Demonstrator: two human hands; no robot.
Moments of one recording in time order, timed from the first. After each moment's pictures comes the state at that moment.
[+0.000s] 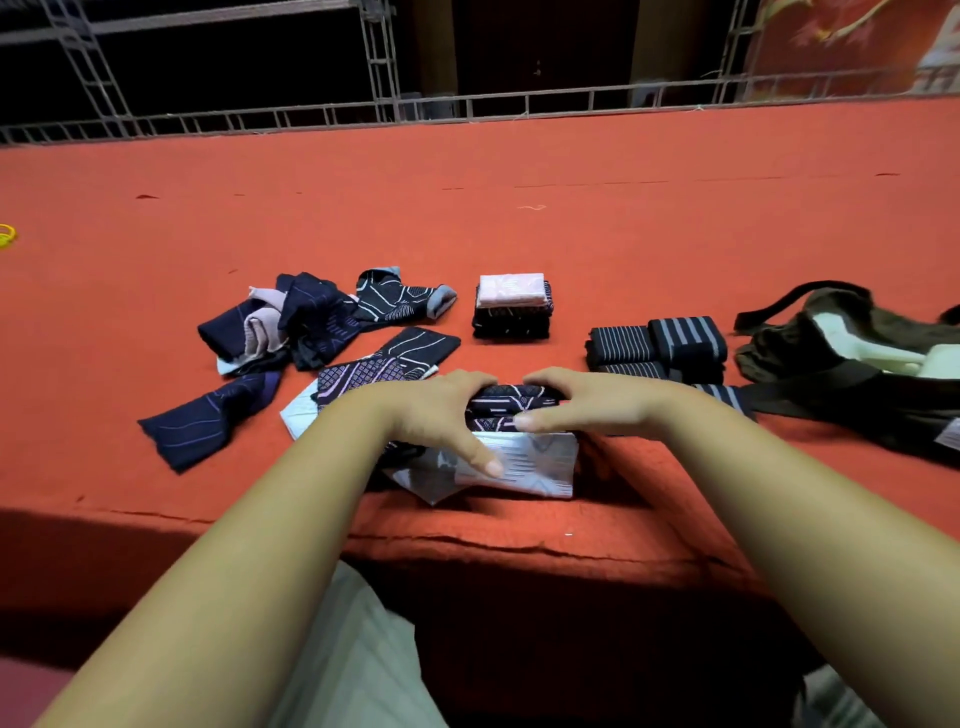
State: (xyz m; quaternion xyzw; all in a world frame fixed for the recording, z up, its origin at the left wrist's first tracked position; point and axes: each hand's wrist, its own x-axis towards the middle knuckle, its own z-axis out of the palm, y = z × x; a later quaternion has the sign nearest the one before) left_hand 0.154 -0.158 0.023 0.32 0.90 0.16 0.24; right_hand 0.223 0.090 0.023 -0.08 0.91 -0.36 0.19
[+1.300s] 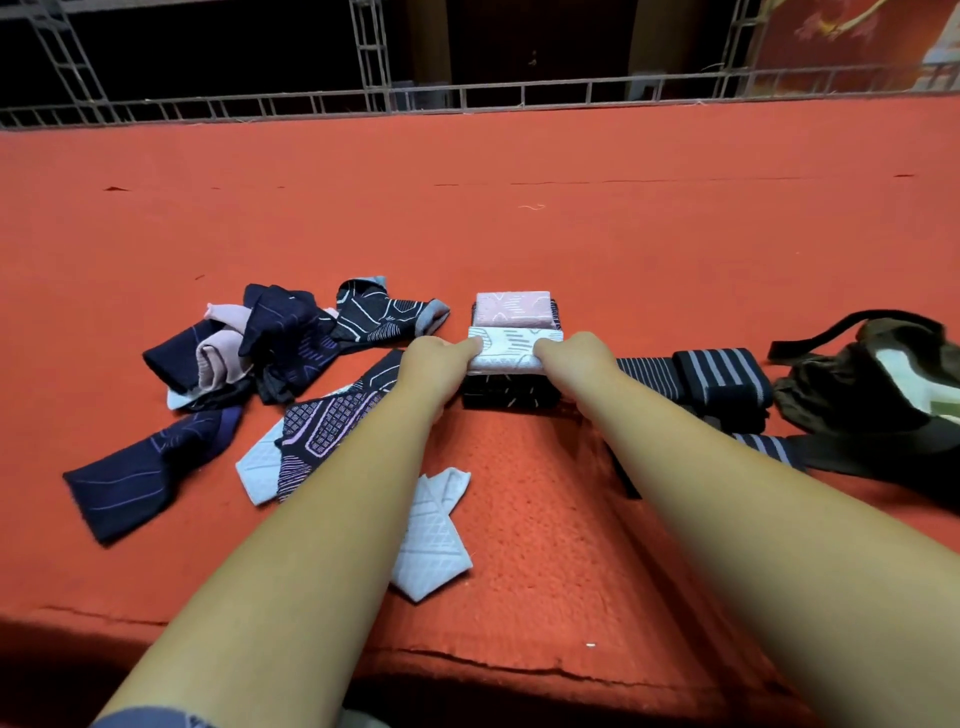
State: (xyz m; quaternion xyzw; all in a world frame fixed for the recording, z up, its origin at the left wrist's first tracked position) left_hand 0.006 -0.102 -0.034 -0.04 0.80 0.59 0.05; right_hand 0.086 0.076 0.013 0.24 0.84 -0.48 -0.04
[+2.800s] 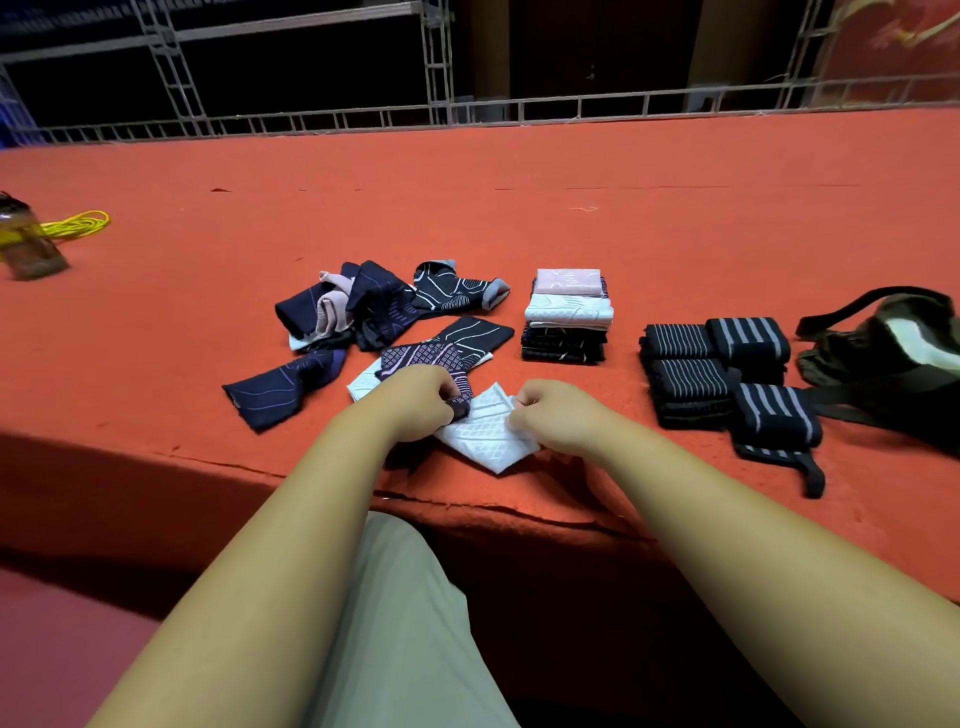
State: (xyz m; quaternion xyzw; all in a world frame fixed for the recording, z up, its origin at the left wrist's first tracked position) left_hand 0.187 -0.234 0.015 0.12 0.97 0.21 0.07; right_hand 0.220 -0.023 -0.013 0.00 0.92 -0.39 0.06
